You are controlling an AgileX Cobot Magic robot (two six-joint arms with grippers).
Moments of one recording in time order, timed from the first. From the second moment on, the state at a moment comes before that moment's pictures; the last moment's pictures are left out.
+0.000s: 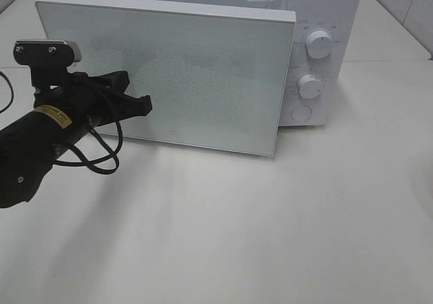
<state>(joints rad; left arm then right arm) -0.54 1.95 -0.66 -0.18 -1.08 -0.06 -0.03 0.00 -0.50 0.10 1.07 -0.08</state>
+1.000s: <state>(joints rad) -0.62 2.07 -0.90 -0.26 -0.95 0.18 -0.03 0.00 -0.50 0.10 1.07 -0.08</state>
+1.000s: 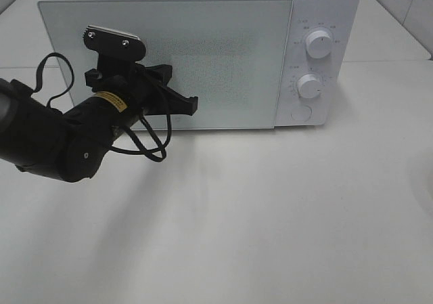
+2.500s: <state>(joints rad) -0.86 1.83 -1.05 -0.58 -0.26 0.48 -0.03 0.00 -0.50 0.10 1.07 -0.08</state>
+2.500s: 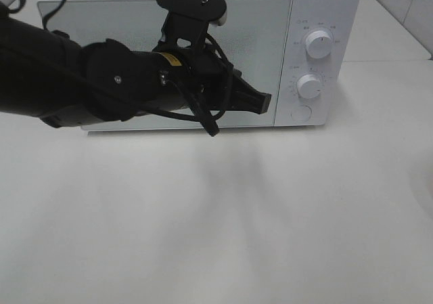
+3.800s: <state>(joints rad) -0.73 1.46 -1.07 -0.31 0.80 0.10 -0.03 0.00 -0.50 0.10 1.07 -0.08</state>
